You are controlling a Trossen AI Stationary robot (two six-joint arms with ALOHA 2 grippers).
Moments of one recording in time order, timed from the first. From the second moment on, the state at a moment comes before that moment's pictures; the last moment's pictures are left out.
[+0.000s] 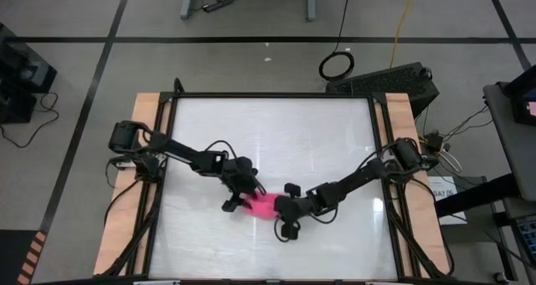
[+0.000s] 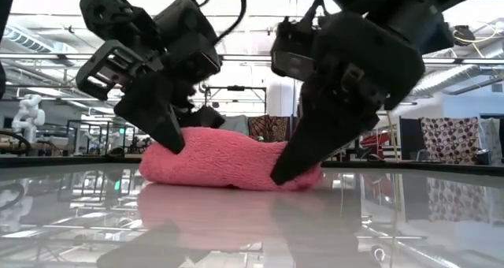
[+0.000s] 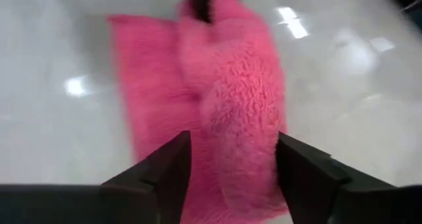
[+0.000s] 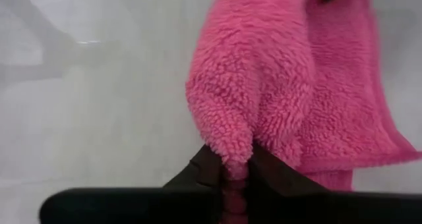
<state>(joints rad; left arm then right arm) -0.07 1.72 0.76 0.12 0.49 0.16 0.39 1.97 1.02 0.04 0.14 0.51</state>
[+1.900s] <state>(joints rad) -0.24 1.74 0.76 0.05 0.14 0.22 0.36 1.78 1.01 -0.01 0.03 0.47</state>
